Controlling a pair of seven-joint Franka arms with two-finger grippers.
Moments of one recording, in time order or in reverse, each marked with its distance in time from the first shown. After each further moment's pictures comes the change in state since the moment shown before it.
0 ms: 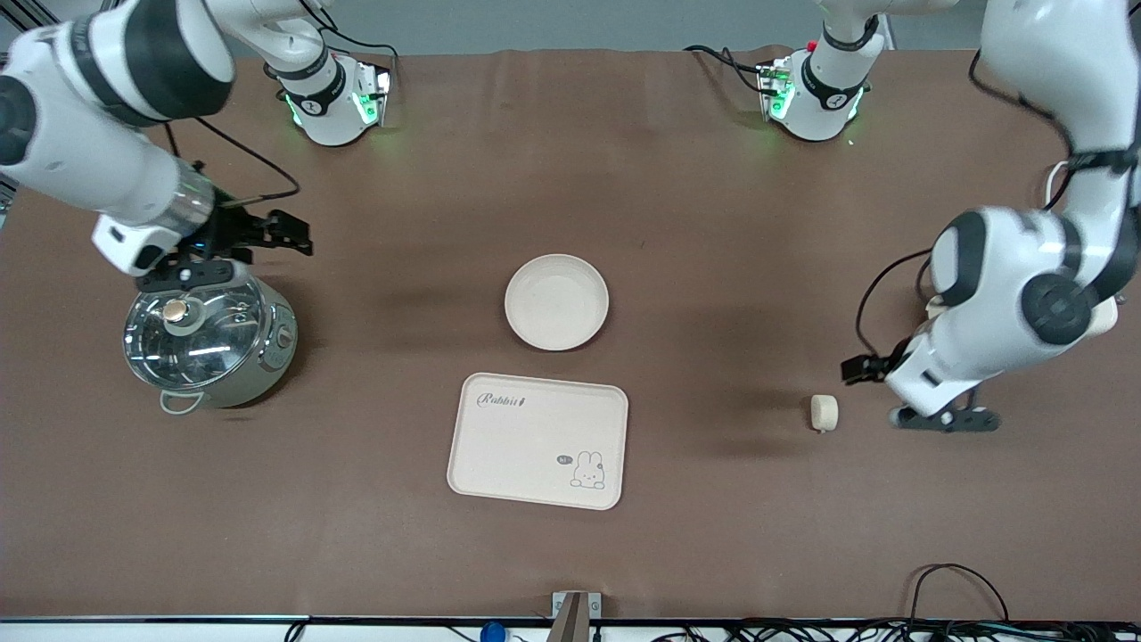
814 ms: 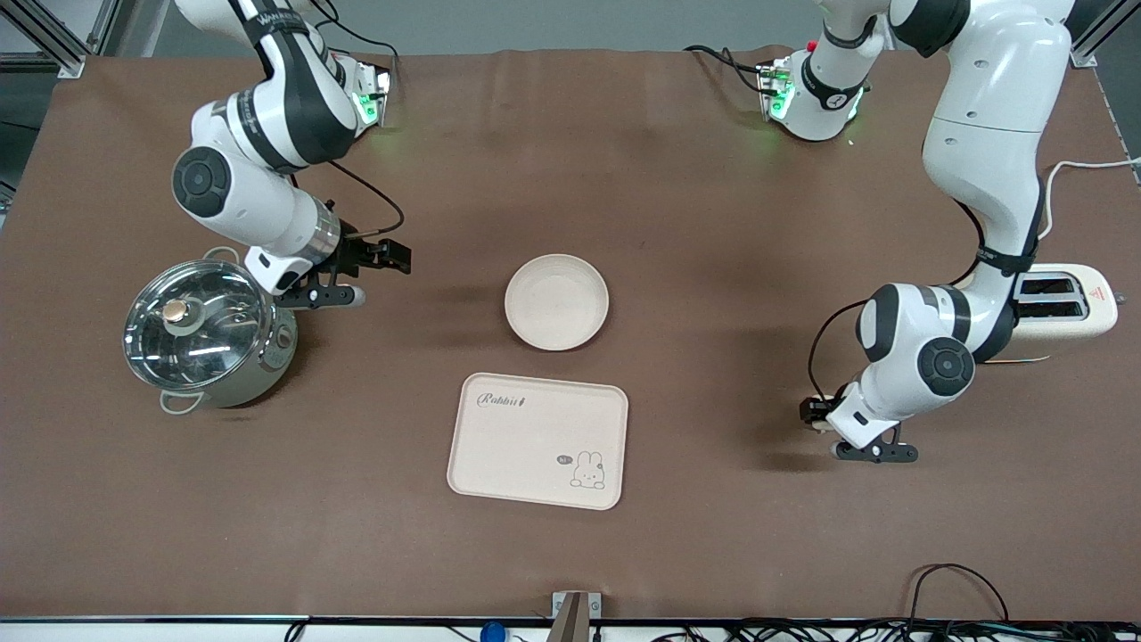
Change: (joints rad) left arm 0.005 0.206 -0.029 -0.005 0.000 0.263 0.001; right arm 0.155 0.108 -0.001 -0.184 0.136 0.302 0.137
